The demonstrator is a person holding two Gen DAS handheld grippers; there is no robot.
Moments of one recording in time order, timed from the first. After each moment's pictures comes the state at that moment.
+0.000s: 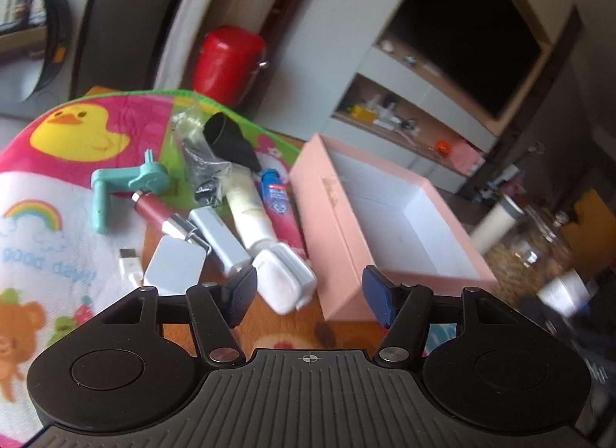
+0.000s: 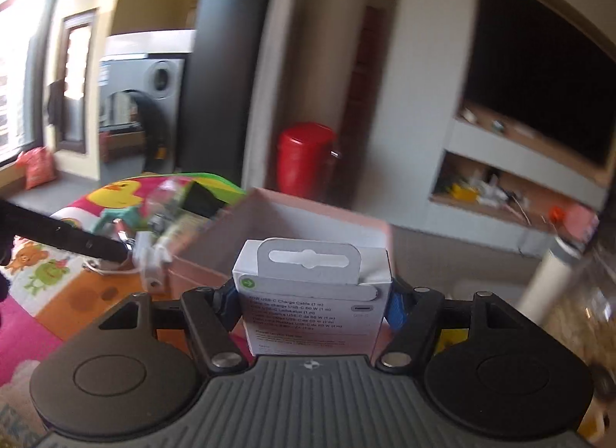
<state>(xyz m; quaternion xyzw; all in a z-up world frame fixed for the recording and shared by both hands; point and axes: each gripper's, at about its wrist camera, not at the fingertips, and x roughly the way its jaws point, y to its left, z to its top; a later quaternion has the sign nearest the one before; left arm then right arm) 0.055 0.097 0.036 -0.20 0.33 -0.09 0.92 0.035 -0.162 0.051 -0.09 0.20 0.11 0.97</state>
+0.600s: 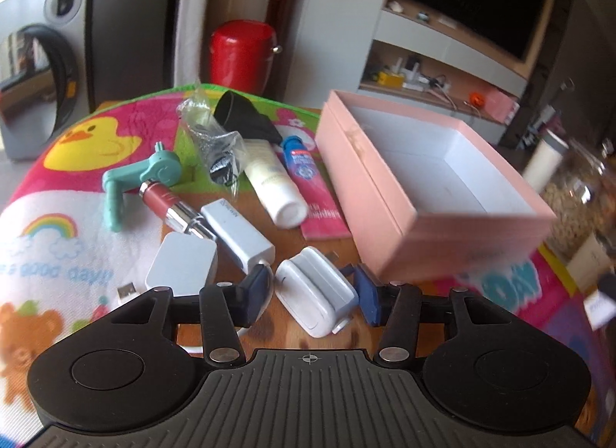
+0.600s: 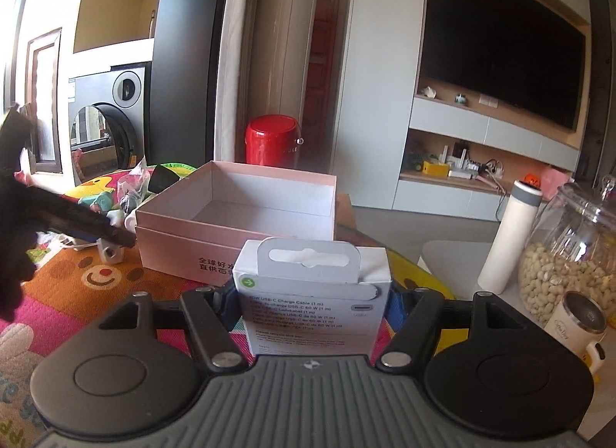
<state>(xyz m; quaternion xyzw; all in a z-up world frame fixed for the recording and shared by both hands) 0.037 0.071 0.022 -0.07 0.35 -0.07 0.93 0.000 -0.187 0.022 -0.07 0.20 0.09 0.97</state>
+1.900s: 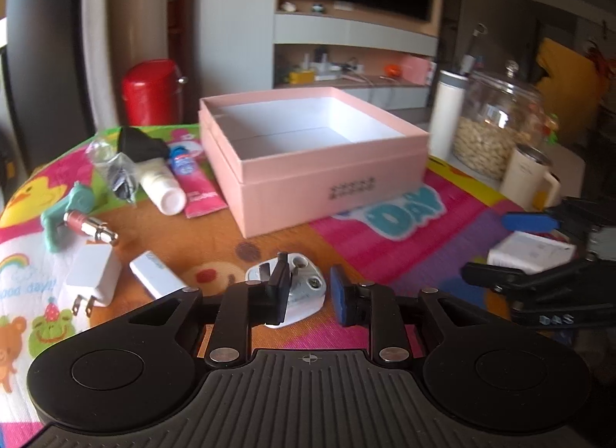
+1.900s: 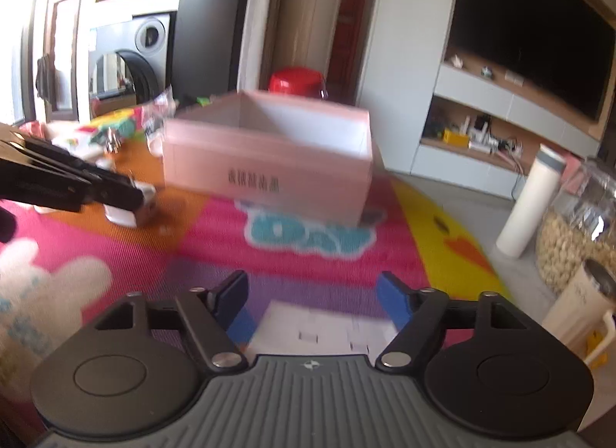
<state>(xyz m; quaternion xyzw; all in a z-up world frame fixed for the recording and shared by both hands) -0.022 0.010 0.023 0.03 0.32 -0.18 0.93 -0.010 -0.183 -0.027 -0.10 0.28 0.11 0.95</state>
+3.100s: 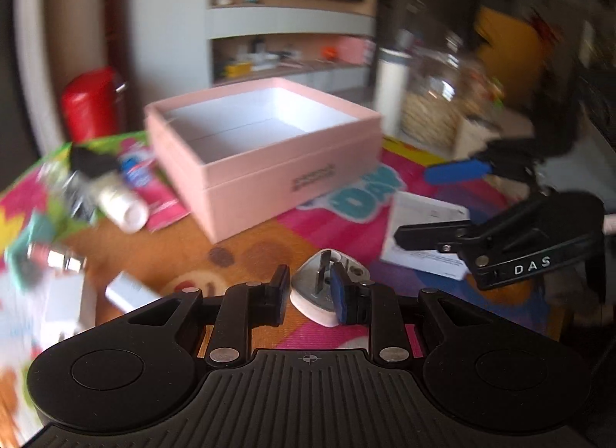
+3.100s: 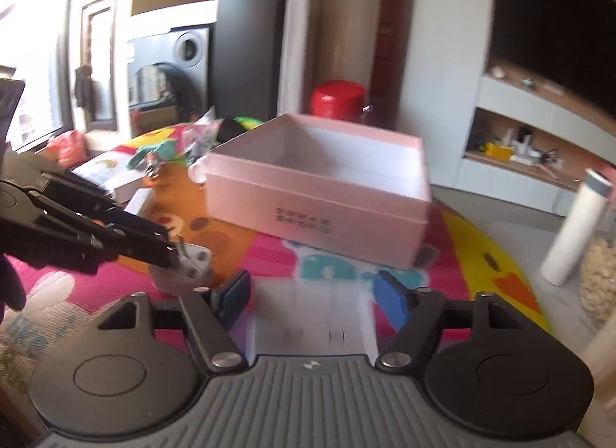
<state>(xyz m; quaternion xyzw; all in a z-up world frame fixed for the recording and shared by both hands) -0.009 0.016 0.027 0.09 0.32 -0.29 0.90 0.011 -0.161 -0.006 -0.09 0.26 0.20 0.94</state>
